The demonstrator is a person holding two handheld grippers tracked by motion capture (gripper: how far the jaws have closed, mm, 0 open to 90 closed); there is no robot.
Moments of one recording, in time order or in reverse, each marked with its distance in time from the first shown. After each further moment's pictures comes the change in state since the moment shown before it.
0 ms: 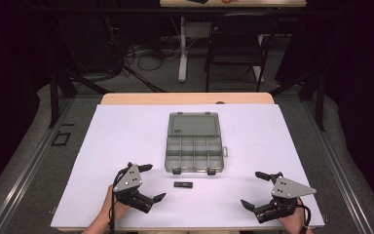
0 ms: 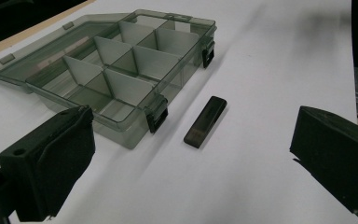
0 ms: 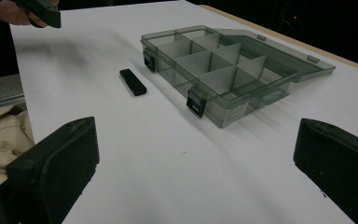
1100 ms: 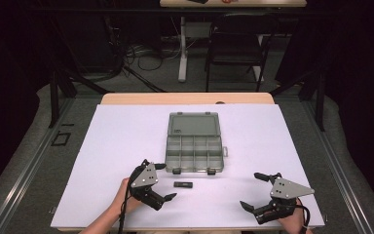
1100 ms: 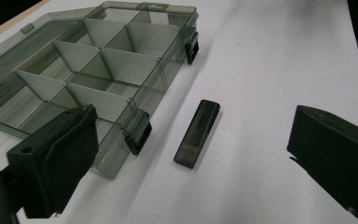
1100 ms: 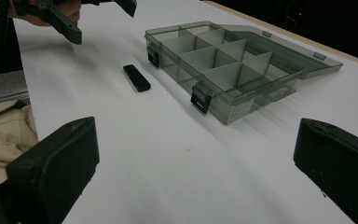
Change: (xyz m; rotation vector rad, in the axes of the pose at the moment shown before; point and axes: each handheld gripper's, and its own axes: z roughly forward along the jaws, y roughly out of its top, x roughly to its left) left arm 0.002 0.009 0.036 0.060 -0.082 0.095; right arm 0.002 -0.001 0.002 0.012 0.015 -0.001
